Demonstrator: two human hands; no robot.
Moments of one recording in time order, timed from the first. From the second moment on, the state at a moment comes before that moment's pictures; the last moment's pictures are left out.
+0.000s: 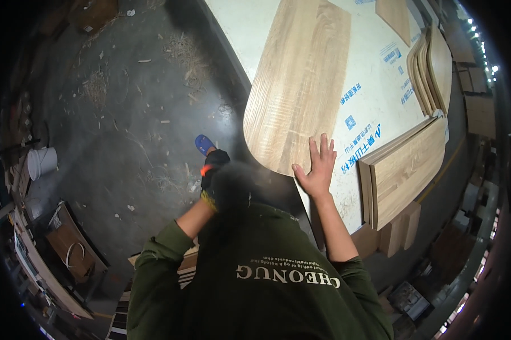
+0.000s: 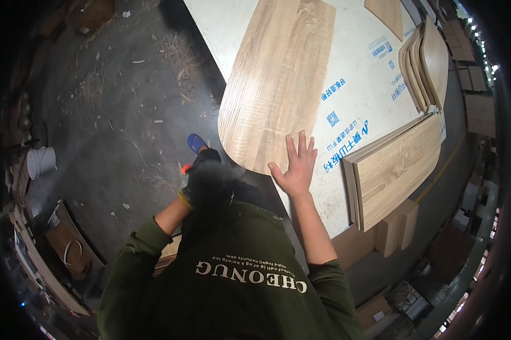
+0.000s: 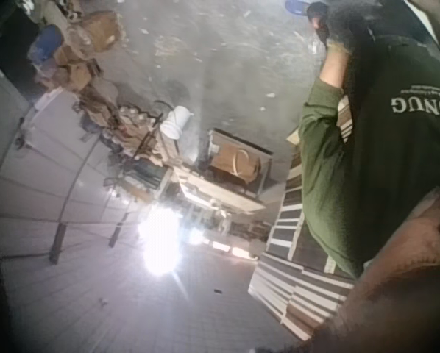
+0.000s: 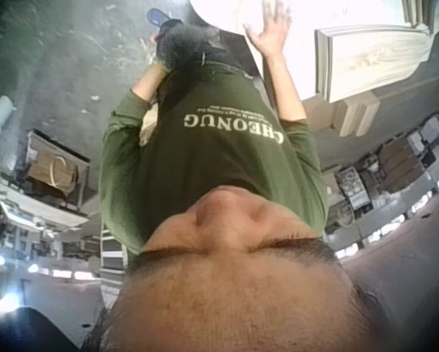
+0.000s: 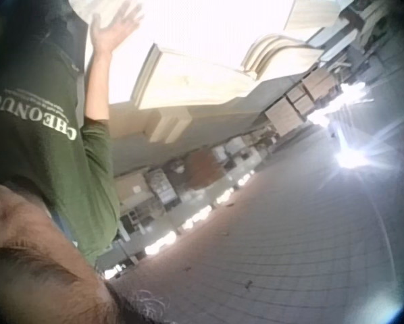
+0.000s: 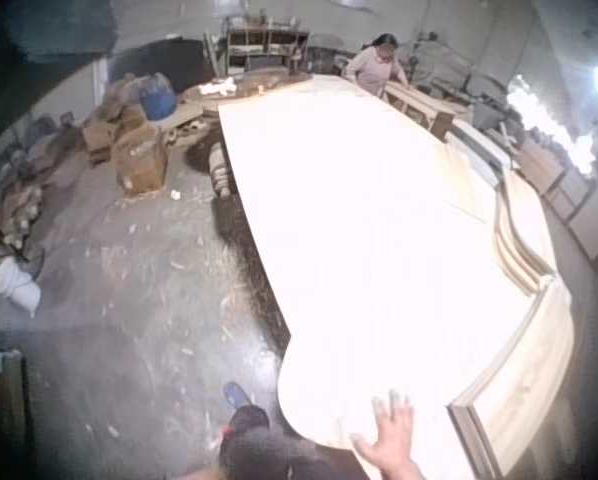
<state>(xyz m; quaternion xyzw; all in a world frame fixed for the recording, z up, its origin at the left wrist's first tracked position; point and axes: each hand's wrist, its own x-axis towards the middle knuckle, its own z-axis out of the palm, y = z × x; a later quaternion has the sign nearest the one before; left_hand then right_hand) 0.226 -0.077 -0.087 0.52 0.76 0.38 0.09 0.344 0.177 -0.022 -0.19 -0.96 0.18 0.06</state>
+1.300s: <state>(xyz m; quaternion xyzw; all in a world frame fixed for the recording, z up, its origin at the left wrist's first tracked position) 0.070 -0.070 -0.070 0.23 0.86 0.46 -0.03 0.216 0.183 -0.016 0.09 -0.99 0.13 -0.02</state>
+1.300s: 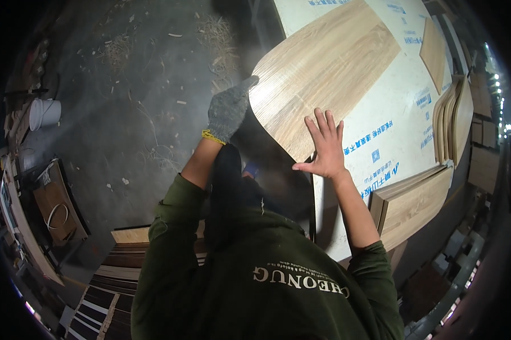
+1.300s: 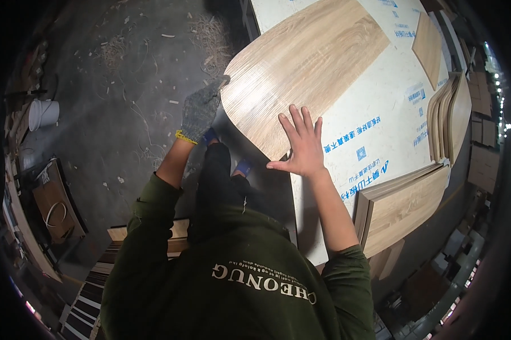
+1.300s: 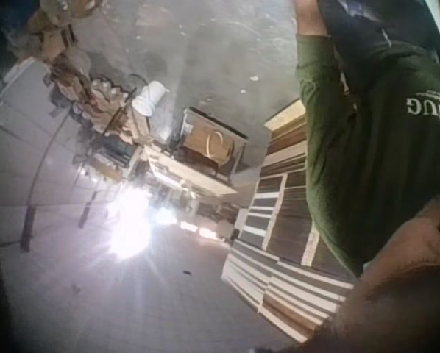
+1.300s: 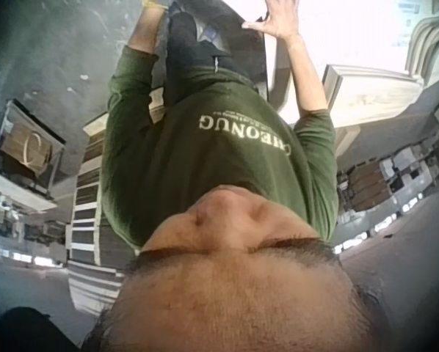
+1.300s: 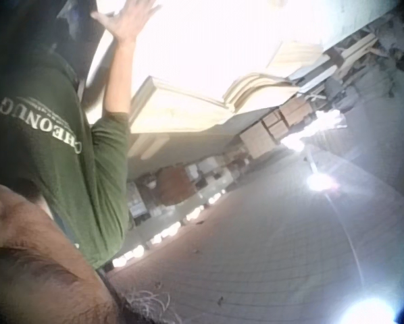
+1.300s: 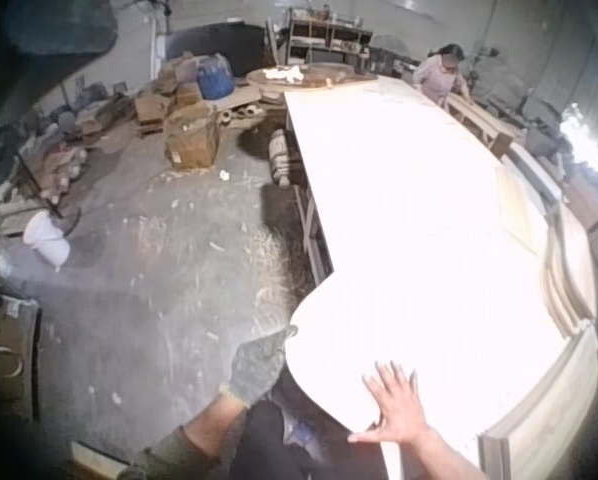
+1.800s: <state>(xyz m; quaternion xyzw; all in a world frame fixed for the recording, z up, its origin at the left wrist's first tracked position) 0.054 -0.073 -0.066 0.27 0.87 0.40 -0.04 0.219 0.183 -0.021 0.09 -0.99 0.13 -0.01</state>
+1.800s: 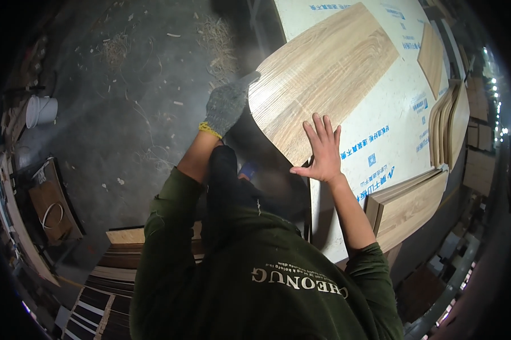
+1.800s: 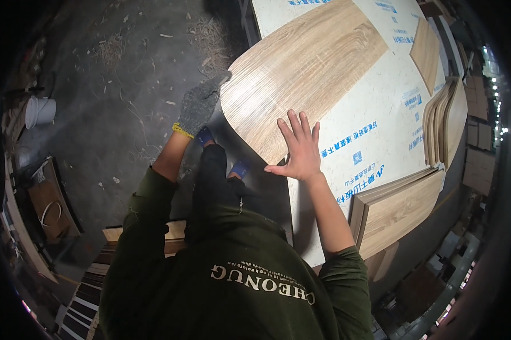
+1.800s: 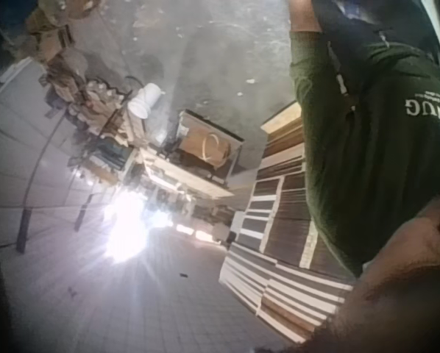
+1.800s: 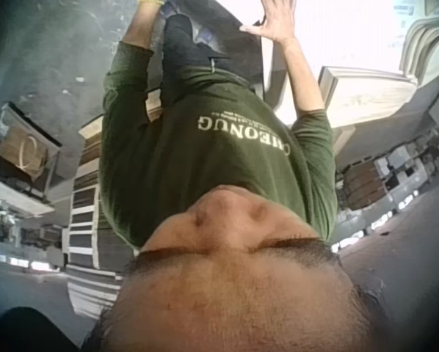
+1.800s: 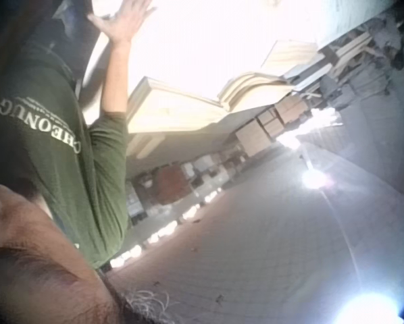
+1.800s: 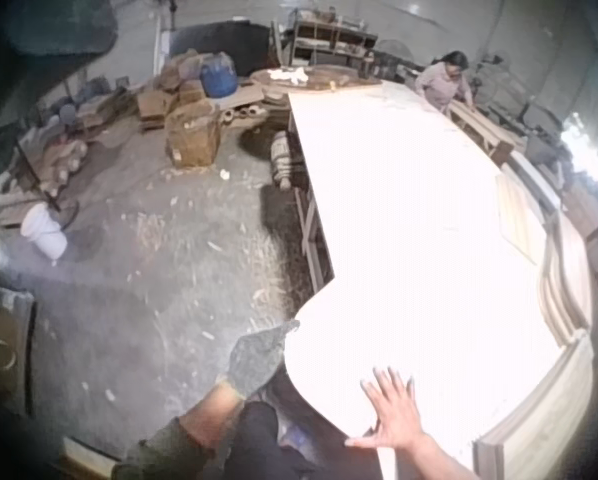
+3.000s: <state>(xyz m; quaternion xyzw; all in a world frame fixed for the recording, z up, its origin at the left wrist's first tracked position) 0.181 -0.130 -0.099 -0.28 0.20 0.88 0.34 0.128 0.108 -0.015 -0.03 -0.99 0.12 -0.01</state>
